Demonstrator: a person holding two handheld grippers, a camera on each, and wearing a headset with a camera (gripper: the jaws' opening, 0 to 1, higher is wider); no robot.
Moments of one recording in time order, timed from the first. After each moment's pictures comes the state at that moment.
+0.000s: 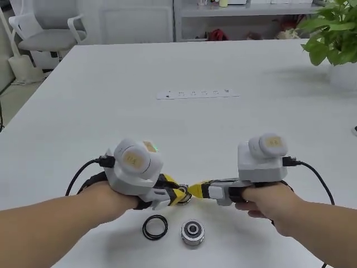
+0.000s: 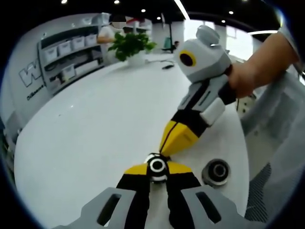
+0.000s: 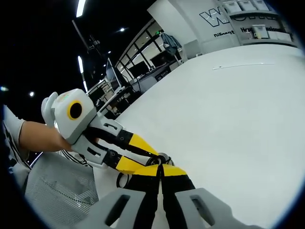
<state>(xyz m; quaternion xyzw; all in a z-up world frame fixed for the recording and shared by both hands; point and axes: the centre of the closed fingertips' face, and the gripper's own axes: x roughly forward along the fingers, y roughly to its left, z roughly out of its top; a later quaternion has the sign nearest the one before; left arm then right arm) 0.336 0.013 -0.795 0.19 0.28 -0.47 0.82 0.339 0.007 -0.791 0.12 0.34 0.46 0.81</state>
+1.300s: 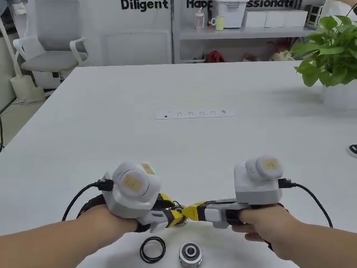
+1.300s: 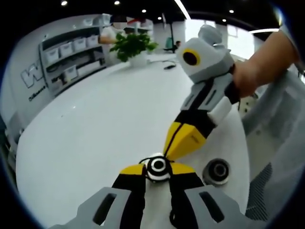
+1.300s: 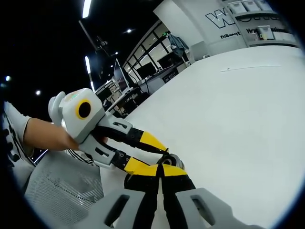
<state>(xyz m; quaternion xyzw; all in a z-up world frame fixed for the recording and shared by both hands) 0.335 0.016 -0.791 0.19 0.28 -0.46 0.82 0.329 0.015 -0.781 0.13 0.32 0.49 0.80</state>
